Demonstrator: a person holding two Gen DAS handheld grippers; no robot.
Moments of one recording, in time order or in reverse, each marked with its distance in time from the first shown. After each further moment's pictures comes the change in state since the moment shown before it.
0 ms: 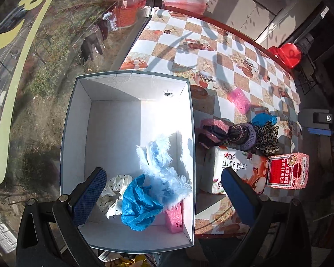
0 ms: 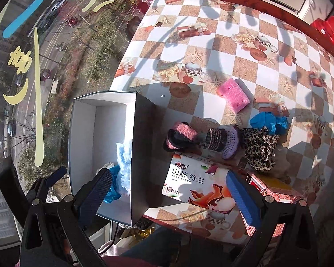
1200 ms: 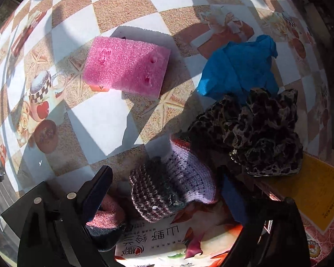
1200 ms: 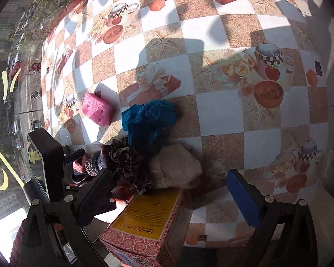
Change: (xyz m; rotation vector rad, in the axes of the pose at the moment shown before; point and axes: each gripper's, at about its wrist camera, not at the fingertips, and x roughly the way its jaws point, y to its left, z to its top) left arm 0.228 -0.224 0.068 0.611 0.458 0.080; right arm 0.064 -0.248 0.025 0.393 0.144 0.085
